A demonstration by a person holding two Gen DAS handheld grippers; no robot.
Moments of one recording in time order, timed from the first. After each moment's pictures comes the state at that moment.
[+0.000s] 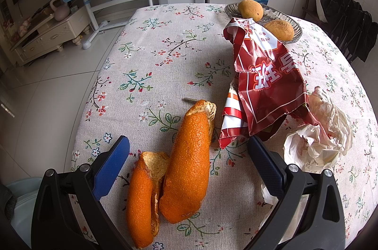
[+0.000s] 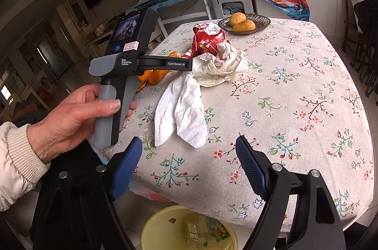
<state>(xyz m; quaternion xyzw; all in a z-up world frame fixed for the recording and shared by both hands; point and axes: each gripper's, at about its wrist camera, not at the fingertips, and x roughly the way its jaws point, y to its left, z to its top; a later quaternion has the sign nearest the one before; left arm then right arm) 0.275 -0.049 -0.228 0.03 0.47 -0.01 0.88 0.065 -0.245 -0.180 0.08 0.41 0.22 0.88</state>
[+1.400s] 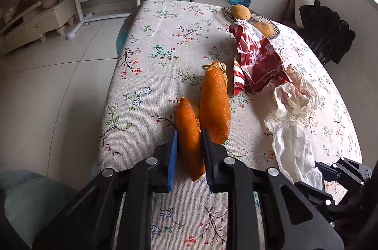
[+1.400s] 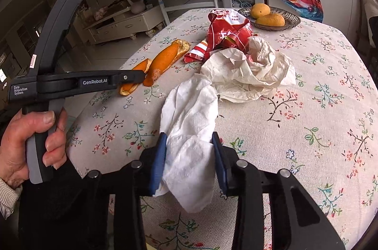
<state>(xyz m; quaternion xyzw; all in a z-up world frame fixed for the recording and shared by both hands) 0.209 0.023 -0.211 -0.03 0.48 -0.09 0.87 0.114 -0.192 -0.208 0.03 0.43 0.23 0.87</state>
